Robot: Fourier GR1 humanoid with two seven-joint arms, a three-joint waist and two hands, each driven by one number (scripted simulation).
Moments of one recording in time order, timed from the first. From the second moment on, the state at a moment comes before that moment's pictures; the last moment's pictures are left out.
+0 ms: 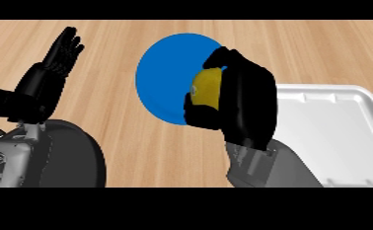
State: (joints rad) left arm -0.29 0.28 0.07 -1.62 0.05 -0.07 0.14; right arm -0.61 -0.01 0.48 -1.78 1.10 0.03 1.09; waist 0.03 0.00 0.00
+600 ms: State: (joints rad) left arm -0.30 0.26 0.07 -1.60 0.05 -0.08 0.12; right arm -0.91 0.00 0.41 -1.12 0.92 -0.28 1.00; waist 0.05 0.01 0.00
